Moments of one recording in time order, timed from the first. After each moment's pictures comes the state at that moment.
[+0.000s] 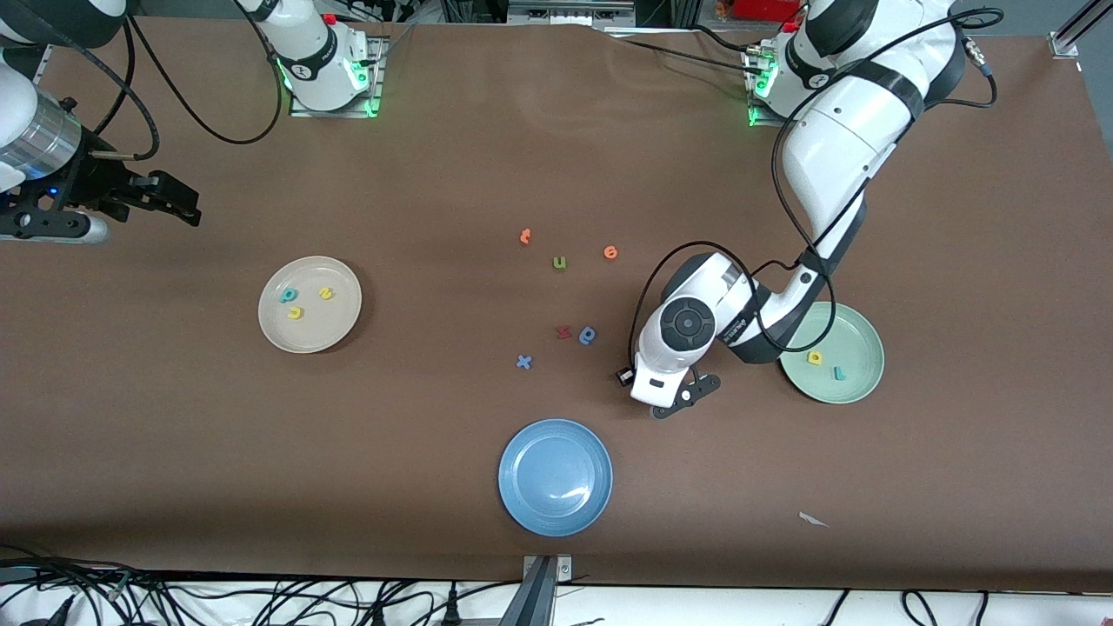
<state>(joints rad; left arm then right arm) -0.15 0.99 -0.47 -1.30 0.40 2.16 -1.19 0.06 -0.03 0.00 -1.74 -0.02 1.67 0.10</state>
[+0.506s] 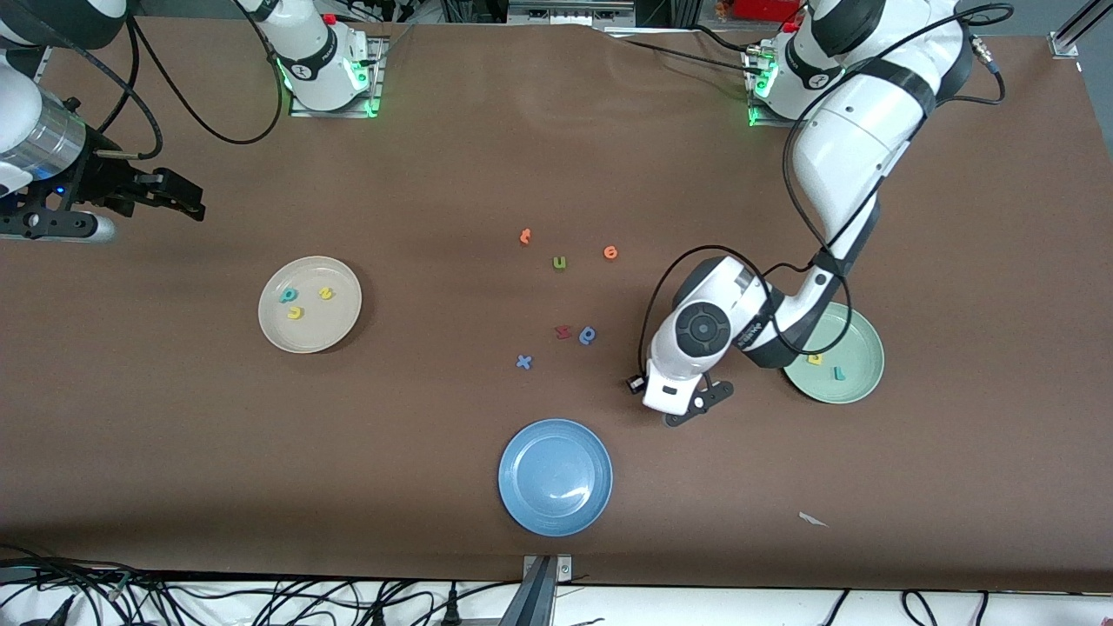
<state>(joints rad) -0.11 0.96 -0.47 -1.29 0.40 2.12 -1.14 0.06 -0.02 0.00 -1.74 -0.01 1.64 0.10</state>
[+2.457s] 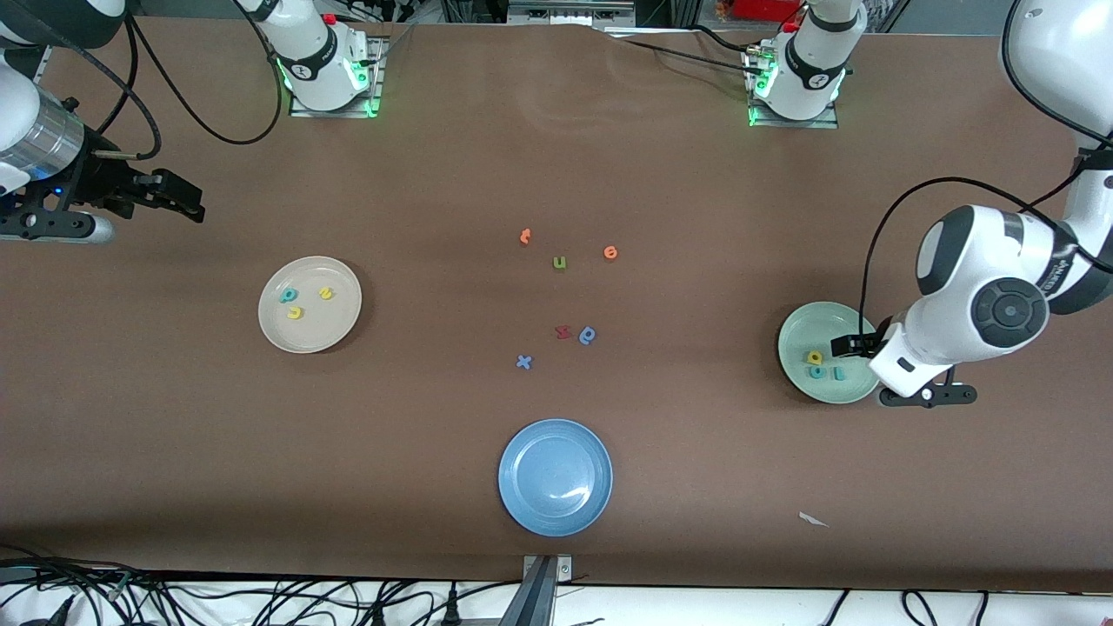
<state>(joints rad) 0.37 0.53 -0.51 -1.61 0.34 1.90 -0.27 0.05 -0.02 0.00 -1.73 0.00 1.64 0.10</state>
